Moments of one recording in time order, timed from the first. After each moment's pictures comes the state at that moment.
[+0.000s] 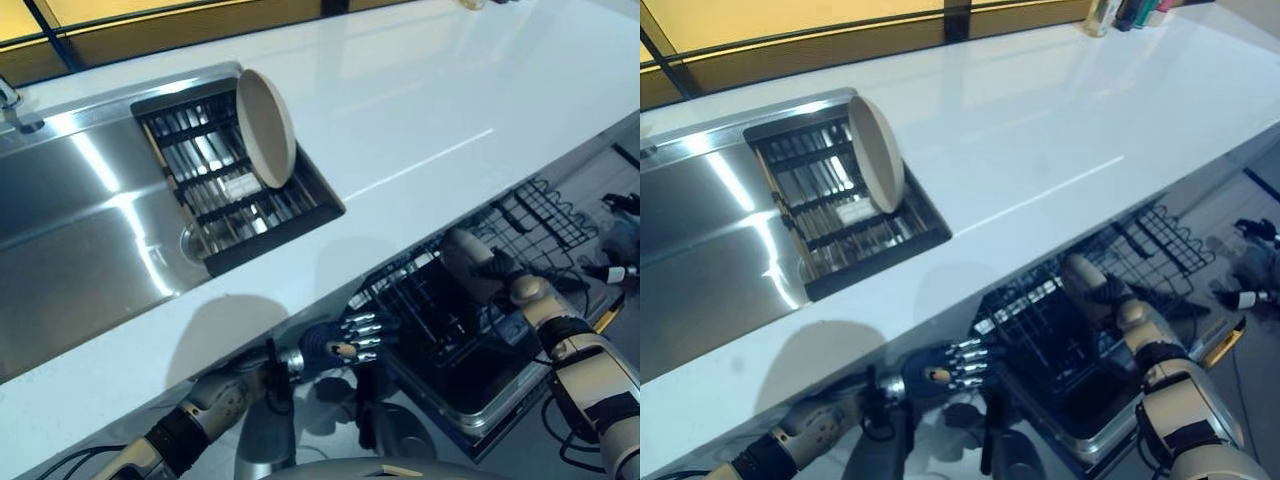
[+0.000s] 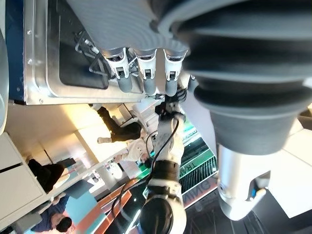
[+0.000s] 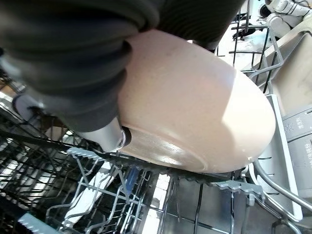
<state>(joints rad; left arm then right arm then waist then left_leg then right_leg) -0.14 0.52 -0.70 0.04 -0.98 0.19 -0.63 -0.65 -0.61 0.37 1.12 -0.13 0.02 0.02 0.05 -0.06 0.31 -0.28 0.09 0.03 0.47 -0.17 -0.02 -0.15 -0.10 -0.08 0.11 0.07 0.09</state>
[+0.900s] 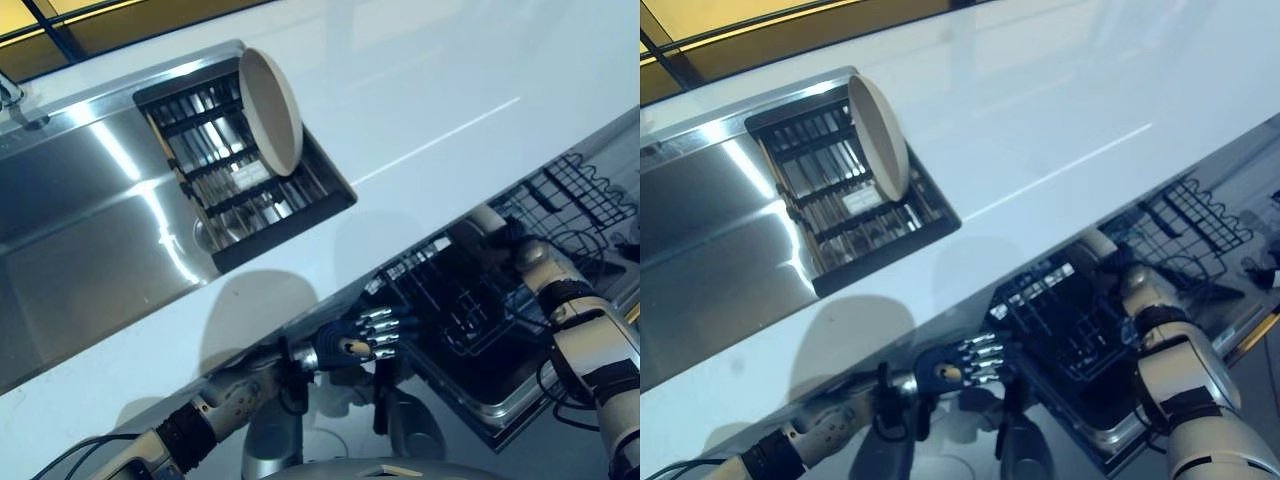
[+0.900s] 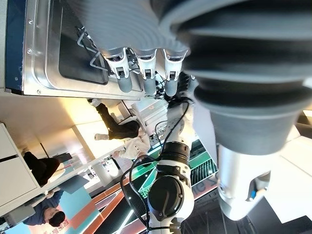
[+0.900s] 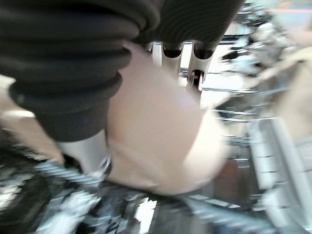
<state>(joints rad) -0.18 0.50 -0.77 0.01 -1.06 0.11 -0.59 -0.84 -0.65 0.41 1.26 -0.23 0.16 -0.03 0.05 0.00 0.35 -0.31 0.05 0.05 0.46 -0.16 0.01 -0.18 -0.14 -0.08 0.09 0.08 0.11</state>
